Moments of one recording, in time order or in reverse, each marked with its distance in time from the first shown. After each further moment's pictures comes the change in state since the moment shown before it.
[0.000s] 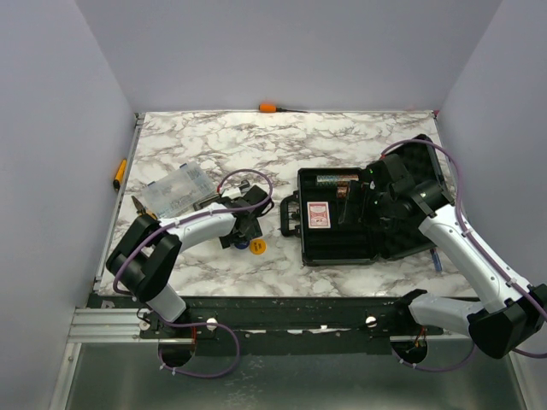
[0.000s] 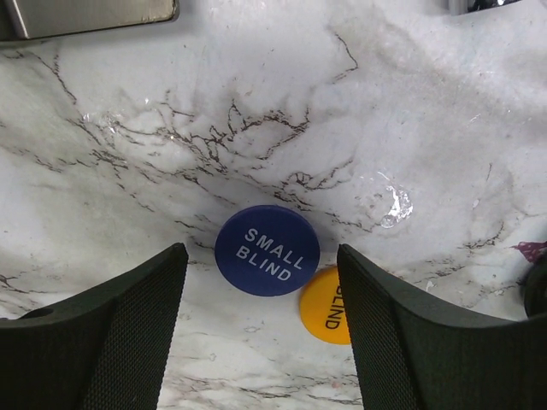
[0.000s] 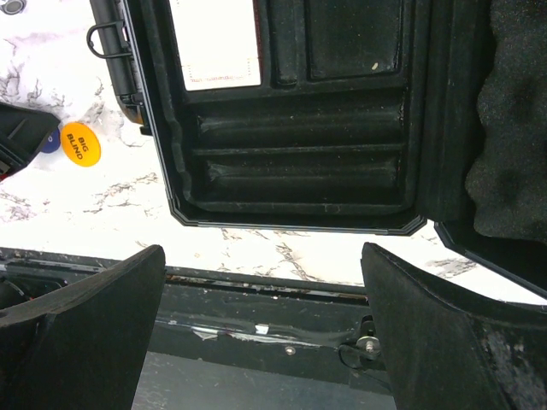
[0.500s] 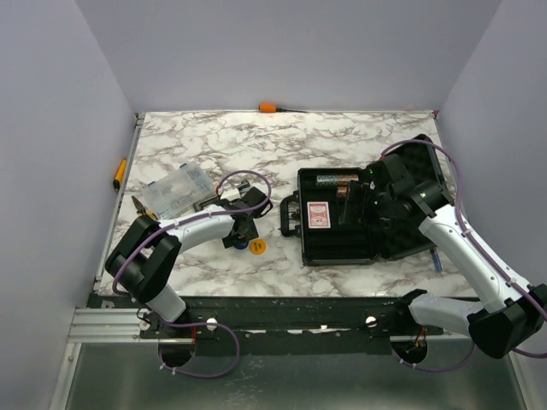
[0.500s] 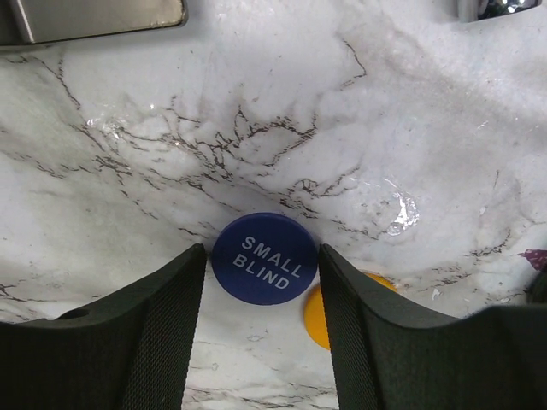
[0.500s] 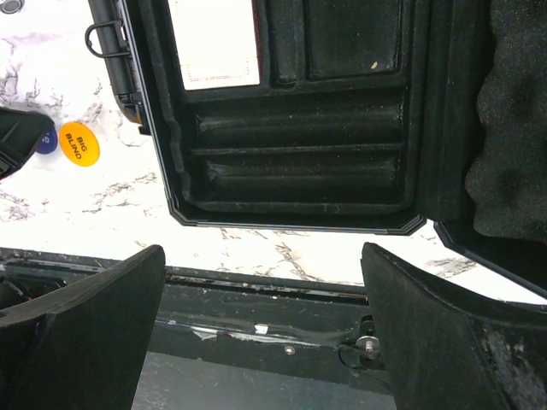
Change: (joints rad) left arm 0.010 0.001 -0.027 0.045 0.008 0.004; right arm 0.000 0.000 -0.002 0.000 0.000 0.000
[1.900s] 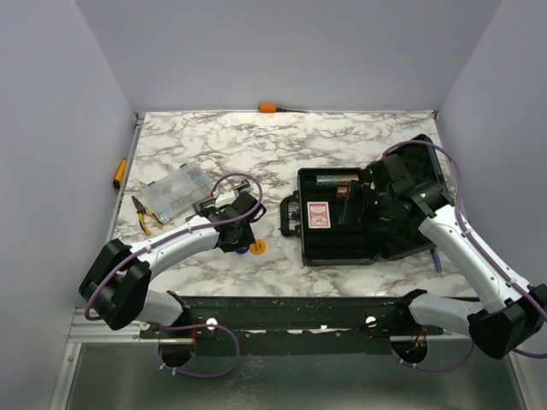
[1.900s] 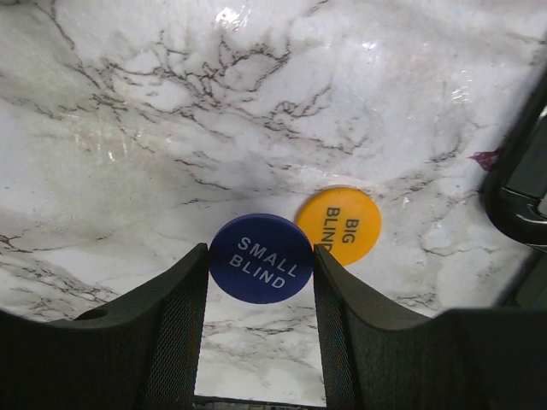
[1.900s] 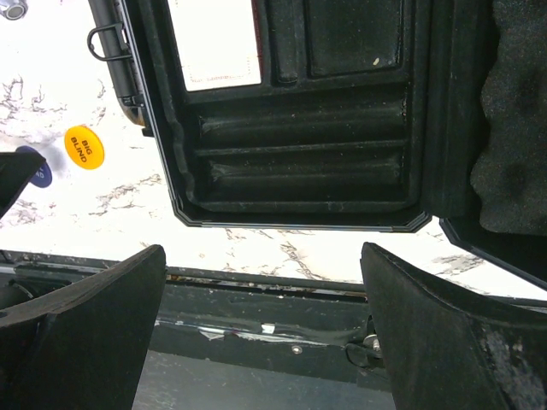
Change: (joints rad) left arm -0.031 -0.220 -0.091 -0.027 0.061 0.008; right arm 0.000 -0.001 -0.003 0.000 -0.001 0.027
